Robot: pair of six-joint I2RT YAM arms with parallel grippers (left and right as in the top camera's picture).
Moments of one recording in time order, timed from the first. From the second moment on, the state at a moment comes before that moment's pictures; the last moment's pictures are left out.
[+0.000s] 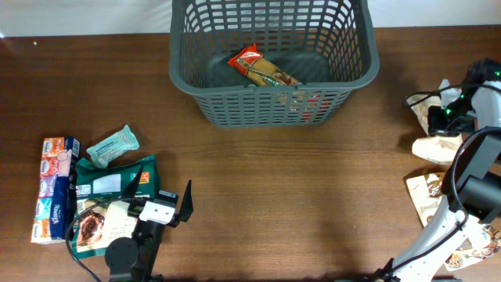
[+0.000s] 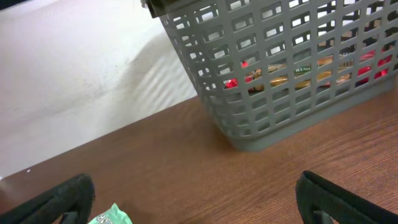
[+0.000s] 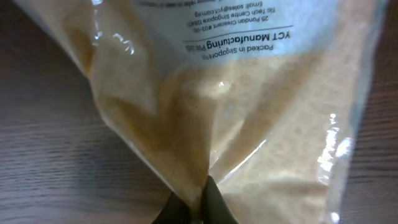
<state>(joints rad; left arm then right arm) 0.05 0.01 0.01 -0.05 0.26 0.34 -0.48 2.23 1.81 -1.08 -0.01 -0.34</state>
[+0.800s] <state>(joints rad) 0.05 0.01 0.01 -0.05 0.26 0.34 -0.45 2.24 2.48 -1.36 -0.15 -0.30</state>
